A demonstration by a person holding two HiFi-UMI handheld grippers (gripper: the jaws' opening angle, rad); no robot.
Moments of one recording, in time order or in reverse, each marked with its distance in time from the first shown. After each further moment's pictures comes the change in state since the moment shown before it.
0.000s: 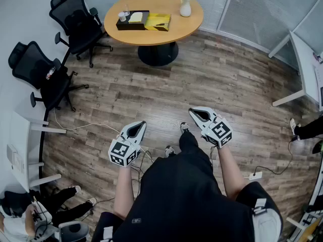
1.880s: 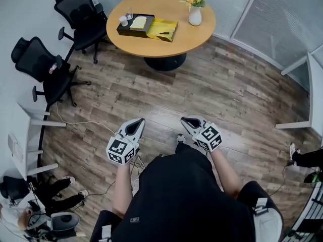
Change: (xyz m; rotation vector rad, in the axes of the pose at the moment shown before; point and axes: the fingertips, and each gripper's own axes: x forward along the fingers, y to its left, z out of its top) left arm 0.159 0.057 0.079 -0.063 0.017 0.134; right arm 0.075 -0.144 -0.050 0.131 0.138 0.231
